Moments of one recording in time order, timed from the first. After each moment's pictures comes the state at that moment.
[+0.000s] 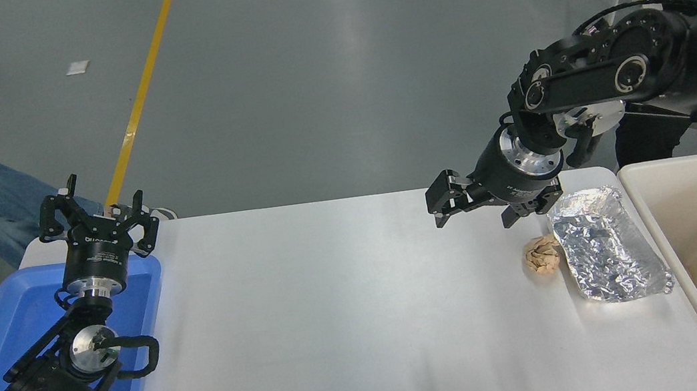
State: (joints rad) left arm -0.61 0.21 -0.90 -0.40 -0.07 -0.57 -0.54; right arm 1.90 -0.20 -0.99 1.24 0.04 0.52 -0.23
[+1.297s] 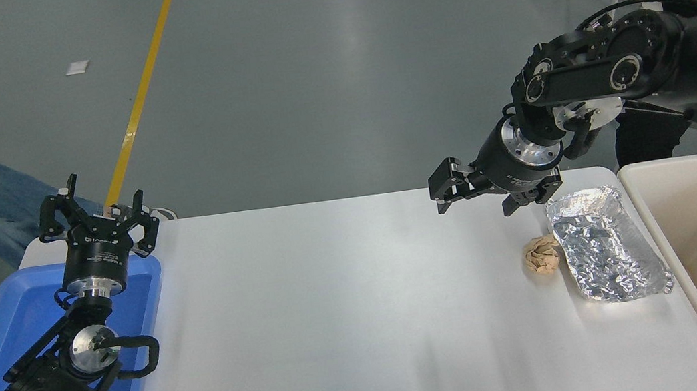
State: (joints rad) left arm -0.61 0.21 -0.90 -0.41 -0.07 -0.57 -0.54; right arm 1.85 -0.20 -0.99 1.14 0.03 0.53 -0.23
